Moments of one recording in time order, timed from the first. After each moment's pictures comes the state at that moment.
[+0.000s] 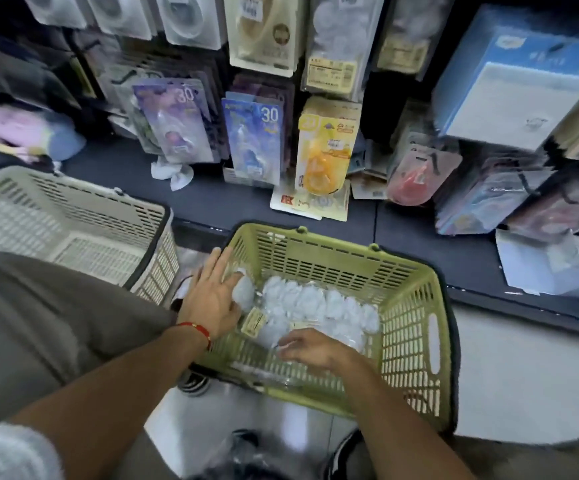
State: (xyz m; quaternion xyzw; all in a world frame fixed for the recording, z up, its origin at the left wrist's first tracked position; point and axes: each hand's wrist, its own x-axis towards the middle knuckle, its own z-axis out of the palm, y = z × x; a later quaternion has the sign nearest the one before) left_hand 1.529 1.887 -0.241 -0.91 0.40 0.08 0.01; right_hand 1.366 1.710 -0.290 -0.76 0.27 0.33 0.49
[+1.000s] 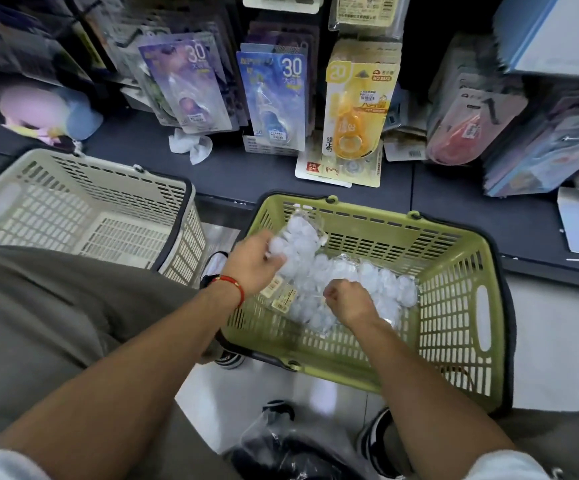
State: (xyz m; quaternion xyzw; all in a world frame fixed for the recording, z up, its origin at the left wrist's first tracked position) left_hand 1.541 1.859 -0.219 -0.90 0.28 0.23 -0.26; right_hand 1.393 1.702 -0.315 -0.88 0.32 0.17 0.29
